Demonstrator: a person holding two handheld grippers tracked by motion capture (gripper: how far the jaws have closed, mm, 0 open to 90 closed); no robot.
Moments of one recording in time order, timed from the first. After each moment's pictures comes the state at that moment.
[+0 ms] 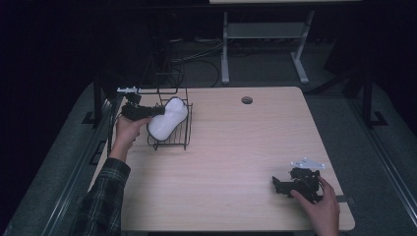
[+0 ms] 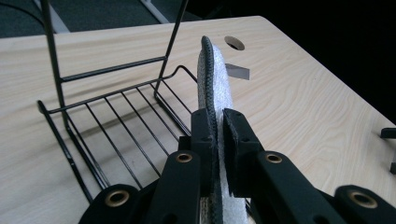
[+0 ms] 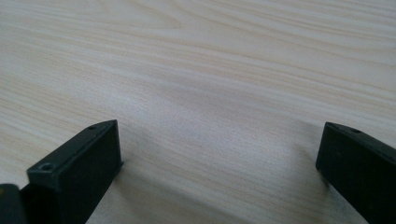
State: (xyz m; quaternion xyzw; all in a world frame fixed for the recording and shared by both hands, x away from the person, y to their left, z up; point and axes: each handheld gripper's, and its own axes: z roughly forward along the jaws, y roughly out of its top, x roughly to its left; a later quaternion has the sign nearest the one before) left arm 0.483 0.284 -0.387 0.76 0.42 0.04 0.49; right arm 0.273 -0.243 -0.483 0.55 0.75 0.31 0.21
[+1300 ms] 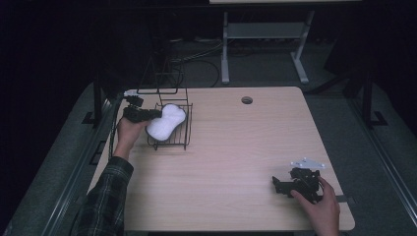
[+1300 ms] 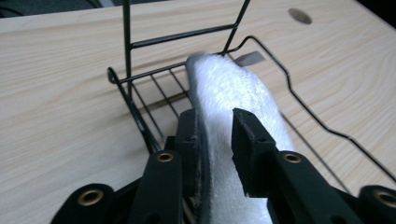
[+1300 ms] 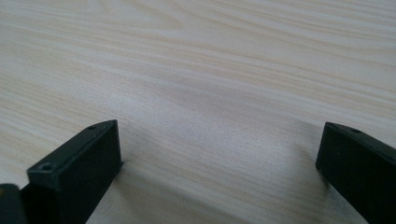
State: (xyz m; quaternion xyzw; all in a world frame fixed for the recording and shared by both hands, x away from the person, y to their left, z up) left arm 0.497 0.291 -0.413 0.77 0.47 0.10 0.42; right arm 0.273 -0.243 -0.483 0.55 0.75 0.31 0.21
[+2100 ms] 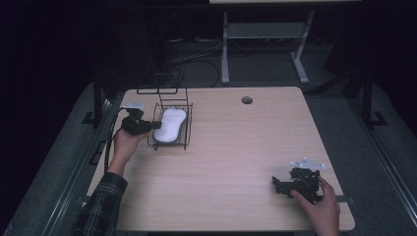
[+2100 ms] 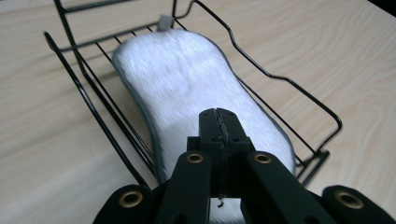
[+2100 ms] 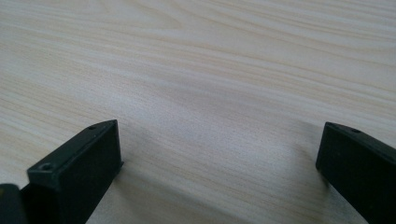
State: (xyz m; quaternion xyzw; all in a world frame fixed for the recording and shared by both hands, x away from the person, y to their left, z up) left arm 0.445 0.284 -0.414 0.80 0.41 0.09 0.42; right arm 0.273 -0.243 -0.483 0.55 0.75 0.31 0.21
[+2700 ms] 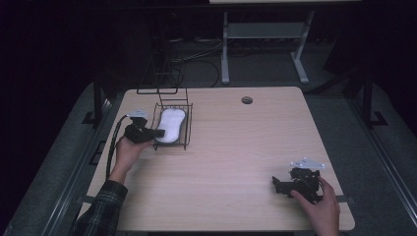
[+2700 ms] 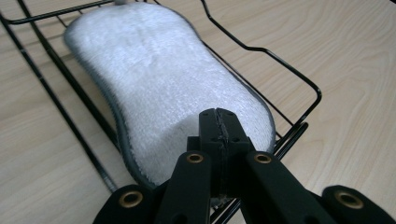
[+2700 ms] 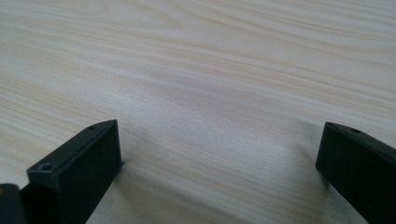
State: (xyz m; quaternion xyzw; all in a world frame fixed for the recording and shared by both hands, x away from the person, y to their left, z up) left arm 0.430 0.273 -0.425 0.82 0.39 0.08 0.42; right arm 0.273 -0.243 -0.483 0.55 0.75 0.31 0.21
